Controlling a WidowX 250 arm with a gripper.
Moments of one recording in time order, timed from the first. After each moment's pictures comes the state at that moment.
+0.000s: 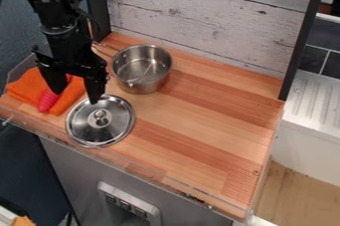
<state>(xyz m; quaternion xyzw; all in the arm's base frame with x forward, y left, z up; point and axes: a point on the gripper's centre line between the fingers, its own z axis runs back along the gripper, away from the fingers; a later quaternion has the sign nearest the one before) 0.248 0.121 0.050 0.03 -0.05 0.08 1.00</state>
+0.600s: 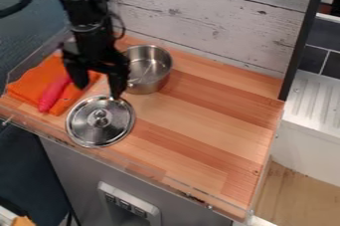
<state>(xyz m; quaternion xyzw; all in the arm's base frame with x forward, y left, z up) 0.277 0.099 0.045 0.02 -0.05 0.05 1.00</state>
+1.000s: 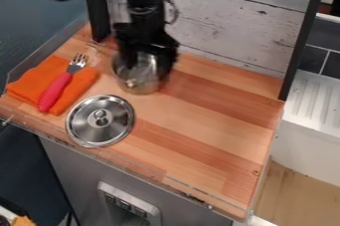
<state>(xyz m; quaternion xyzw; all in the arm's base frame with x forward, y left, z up) 0.346 0.059 0.041 0.02 -0.07 -0.01 1.00</state>
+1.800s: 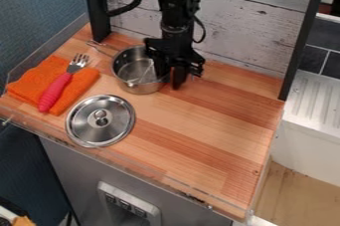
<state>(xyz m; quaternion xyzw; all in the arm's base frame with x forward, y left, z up) 0.375 0.042 0.001 0.03 -0.05 -0.02 1.00</state>
